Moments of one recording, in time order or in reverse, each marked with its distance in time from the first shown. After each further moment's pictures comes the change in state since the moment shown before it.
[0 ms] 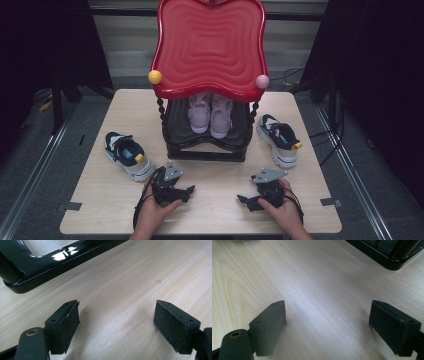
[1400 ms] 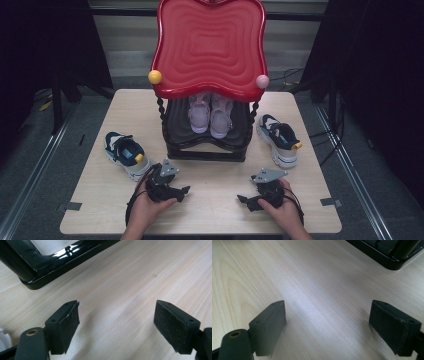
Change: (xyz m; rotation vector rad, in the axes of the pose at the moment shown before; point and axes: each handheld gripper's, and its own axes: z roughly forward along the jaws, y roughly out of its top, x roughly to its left) left arm 0.008 0.012 -0.022 0.078 -0.027 0.013; right arm 0.000 0.000 0.000 0.001 0.001 0.002
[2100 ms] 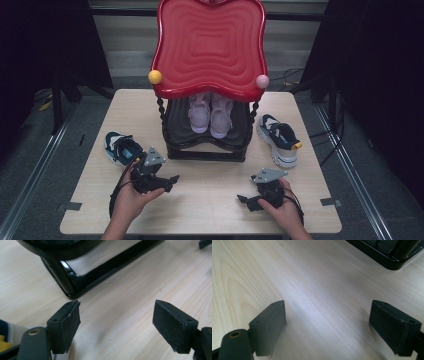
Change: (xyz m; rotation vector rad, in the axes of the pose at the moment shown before) left arm 0.023 0.022 -0.048 -0.053 0.047 0.004; right arm 0.000 0.000 0.000 0.001 0.001 0.001
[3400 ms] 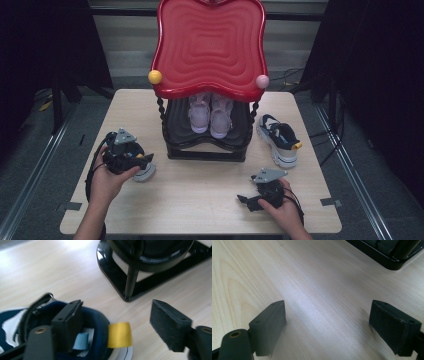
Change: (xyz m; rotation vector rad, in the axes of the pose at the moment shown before) left arm 0.069 0.000 -0.025 -0.015 0.139 -0.110; right arm 0.000 0.000 0.000 -0.002 0.001 -0.001
